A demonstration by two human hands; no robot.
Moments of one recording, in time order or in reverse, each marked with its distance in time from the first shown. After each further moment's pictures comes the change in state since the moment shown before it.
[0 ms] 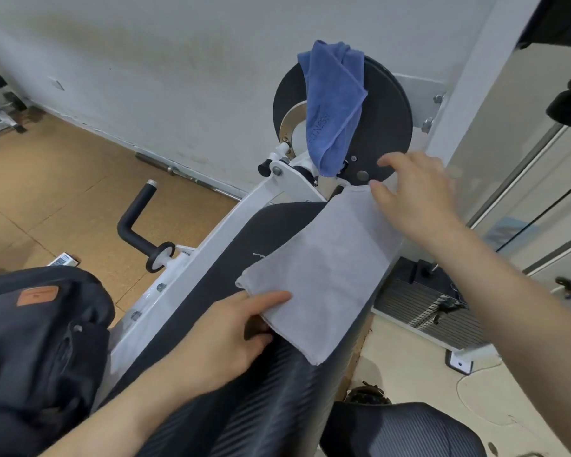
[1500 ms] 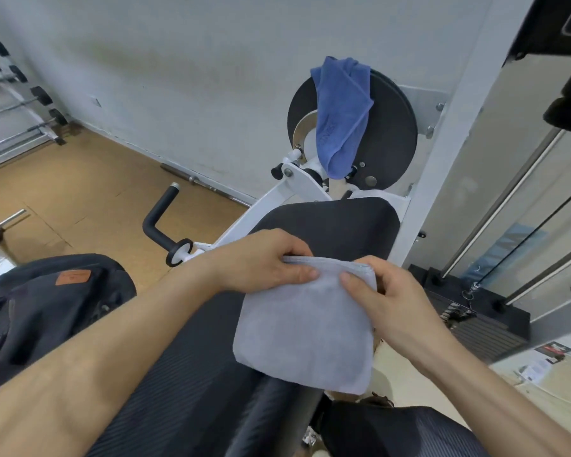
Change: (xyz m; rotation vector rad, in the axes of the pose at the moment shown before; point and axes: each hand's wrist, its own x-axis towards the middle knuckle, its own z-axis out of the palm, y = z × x) left_hand 0.037 0.073 -0.038 0.223 -0.230 0.086; right_hand -0.154 -0.020 -0.006 0.872 -0.354 0.093
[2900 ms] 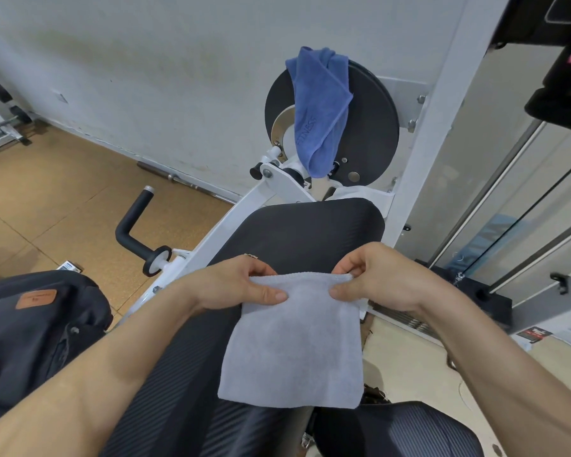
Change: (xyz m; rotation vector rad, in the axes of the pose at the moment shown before) left_hand 0.028 -0.053 0.015 -0.407 -0.145 -0.298; right_hand 0.067 -0.001 -0.031 -0.342 -0.304 0.250
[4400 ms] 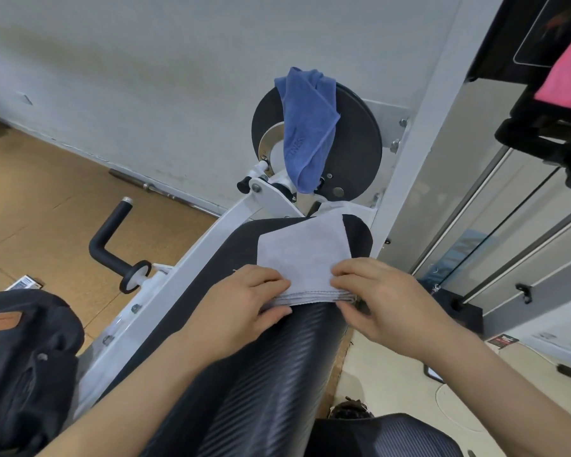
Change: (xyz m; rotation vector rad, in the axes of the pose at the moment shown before) left_hand 0.014 -0.027 0.030 0.667 0.598 0.643; right_hand -0.009 0.031 0.006 -0.738 0.418 -0.639
